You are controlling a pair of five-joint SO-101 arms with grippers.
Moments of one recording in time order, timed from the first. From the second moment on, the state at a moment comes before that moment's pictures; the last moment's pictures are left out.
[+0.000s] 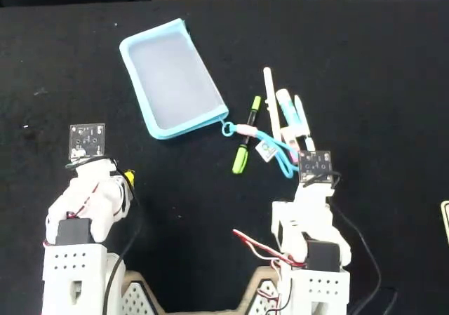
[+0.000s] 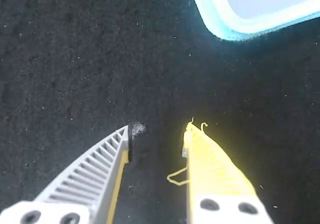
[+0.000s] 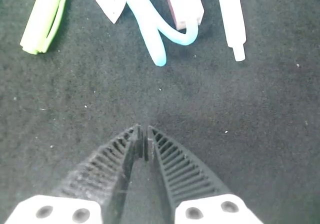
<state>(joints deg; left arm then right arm) -10.2 -77.2 81.9 52.2 -3.1 5.0 -103.1 96.6 74.2 0.1</state>
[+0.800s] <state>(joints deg) -10.2 -77.2 81.9 52.2 -2.6 3.4 -103.1 96.6 74.6 0.1</state>
